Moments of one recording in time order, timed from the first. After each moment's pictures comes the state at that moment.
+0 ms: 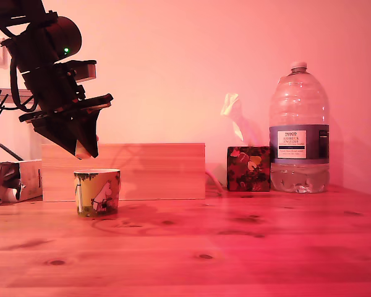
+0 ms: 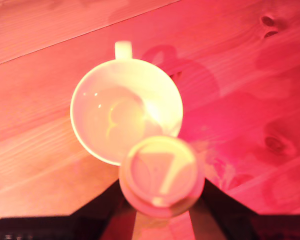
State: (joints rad) arm -0.26 1.82 1.43 -0.61 0.14 0.03
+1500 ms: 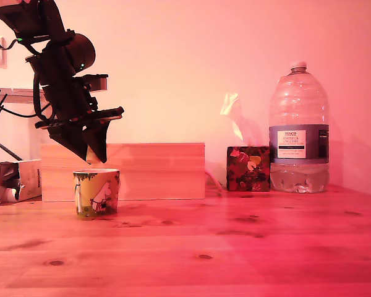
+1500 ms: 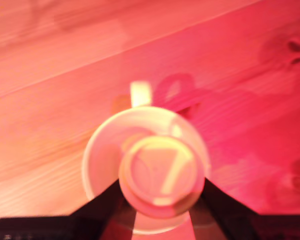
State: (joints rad) arm -0.25 1.99 1.63 -0.65 0.10 0.03
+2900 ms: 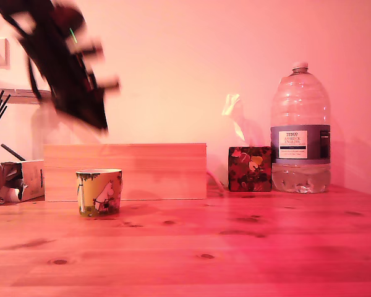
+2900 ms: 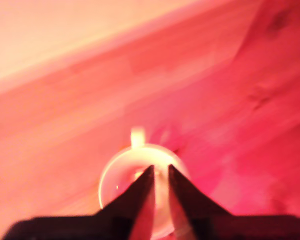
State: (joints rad) arm -0.26 1.74 1.43 -0.40 0.17 0.10
